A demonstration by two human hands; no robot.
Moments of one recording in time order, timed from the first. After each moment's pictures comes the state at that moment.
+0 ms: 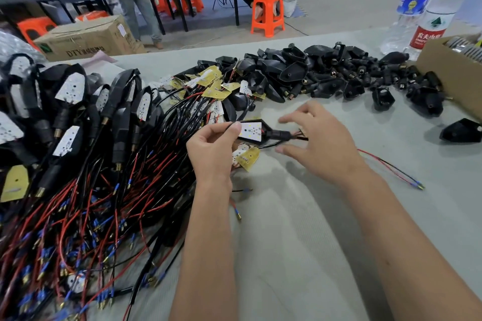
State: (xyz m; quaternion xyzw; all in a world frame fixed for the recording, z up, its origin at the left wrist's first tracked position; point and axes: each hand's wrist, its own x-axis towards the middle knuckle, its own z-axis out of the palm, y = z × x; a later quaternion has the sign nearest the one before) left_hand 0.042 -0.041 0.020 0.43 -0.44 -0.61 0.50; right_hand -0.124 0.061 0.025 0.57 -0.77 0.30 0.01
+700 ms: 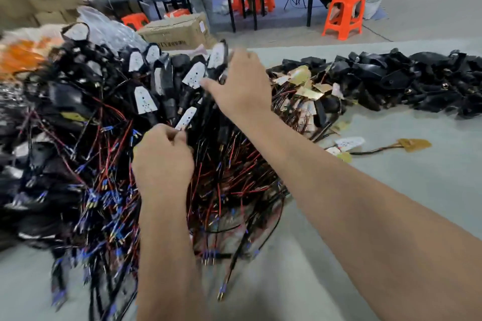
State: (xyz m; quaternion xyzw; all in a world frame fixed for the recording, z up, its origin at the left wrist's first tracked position) left_hand 0.255 -0.064 0.089 0.72 -0.57 -0.16 0.35; right_hand 0.107 -0.131 0.115 0.57 -0.69 0.44 -0.01
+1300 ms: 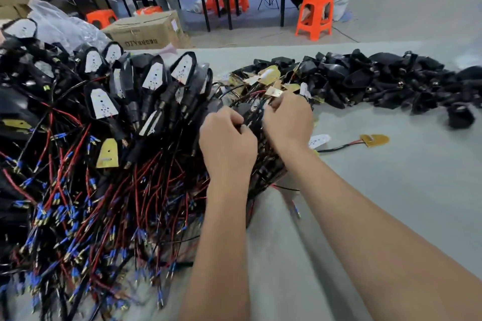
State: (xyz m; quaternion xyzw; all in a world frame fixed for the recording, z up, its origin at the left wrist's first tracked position) left_hand 0.137 -0.064 0.064 0.58 -0.69 -0.16 0.40; right_hand 0.017 -0.087 0.047 0.39 -0.82 0.42 -0.04
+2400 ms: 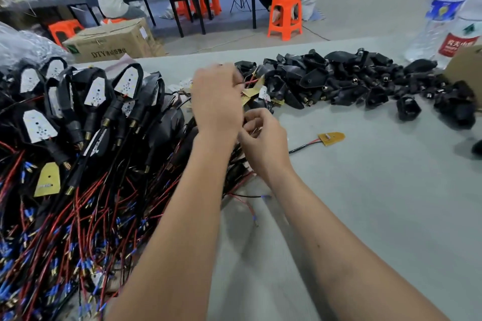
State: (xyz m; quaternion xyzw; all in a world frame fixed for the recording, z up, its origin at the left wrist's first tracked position) left_hand 0.043 -0.106 0.097 0.45 -0.81 -0.05 0.38; right_hand -0.018 -0.035 0.021 0.39 -0.68 0.58 -0.21
